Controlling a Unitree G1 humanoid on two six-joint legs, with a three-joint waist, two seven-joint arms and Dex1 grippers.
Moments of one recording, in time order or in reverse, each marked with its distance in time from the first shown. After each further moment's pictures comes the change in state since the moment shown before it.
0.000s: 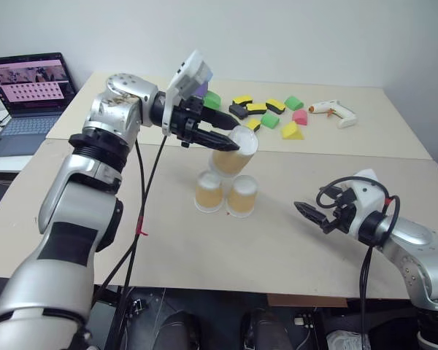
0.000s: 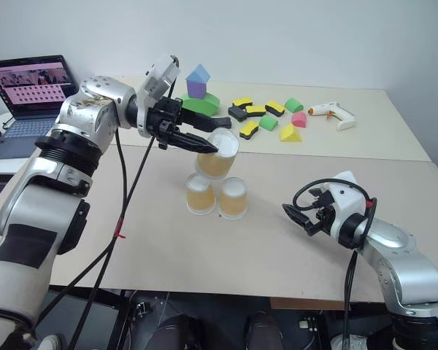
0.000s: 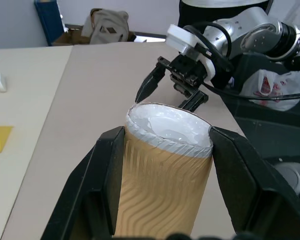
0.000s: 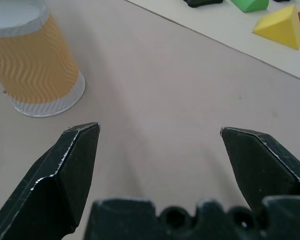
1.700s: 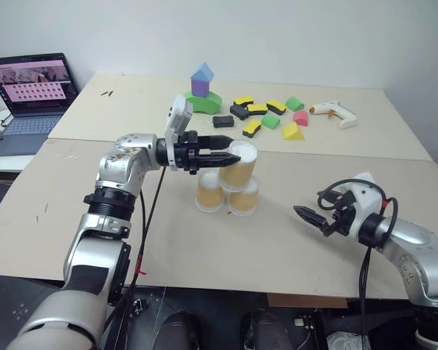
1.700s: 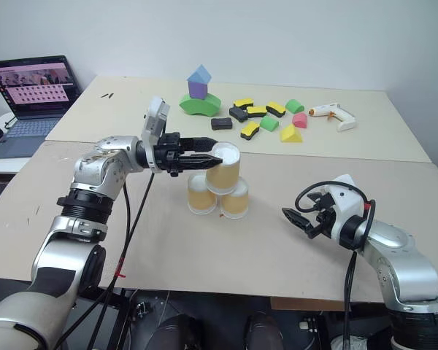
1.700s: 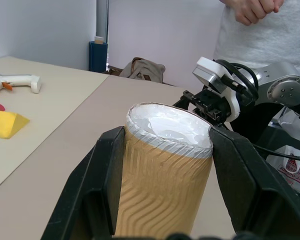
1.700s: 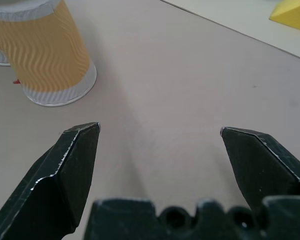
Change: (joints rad) left arm 0.359 -0.099 0.257 -0.363 0.010 0.168 0.248; right arm -0.016 0.008 0.001 0.062 -0.013 -0.010 0.072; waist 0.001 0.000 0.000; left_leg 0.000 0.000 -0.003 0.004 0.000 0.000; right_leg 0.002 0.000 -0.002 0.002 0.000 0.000
